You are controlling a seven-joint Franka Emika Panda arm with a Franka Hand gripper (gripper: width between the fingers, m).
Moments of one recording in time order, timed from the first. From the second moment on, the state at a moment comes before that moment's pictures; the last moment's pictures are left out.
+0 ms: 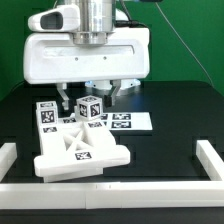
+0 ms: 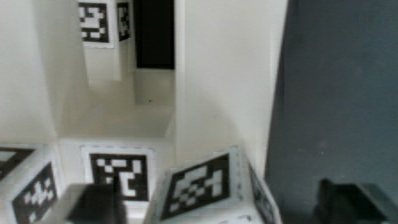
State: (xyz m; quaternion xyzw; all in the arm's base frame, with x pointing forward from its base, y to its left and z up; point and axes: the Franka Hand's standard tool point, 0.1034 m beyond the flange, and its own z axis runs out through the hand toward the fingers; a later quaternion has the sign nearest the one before) arm 0.563 -0.059 0.114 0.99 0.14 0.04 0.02
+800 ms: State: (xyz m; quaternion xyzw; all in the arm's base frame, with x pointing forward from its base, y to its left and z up) arm 0.563 -0.055 0.113 0.98 -0.20 0.06 0.01
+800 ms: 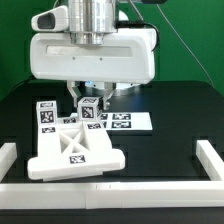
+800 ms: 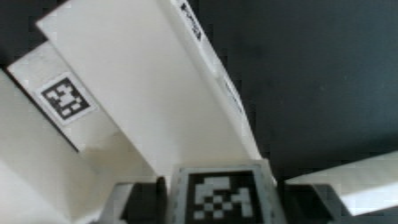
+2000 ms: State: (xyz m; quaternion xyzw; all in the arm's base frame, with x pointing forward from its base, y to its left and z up) arm 0.566 -0.045 0.112 0.80 -0.59 0.05 -0.06
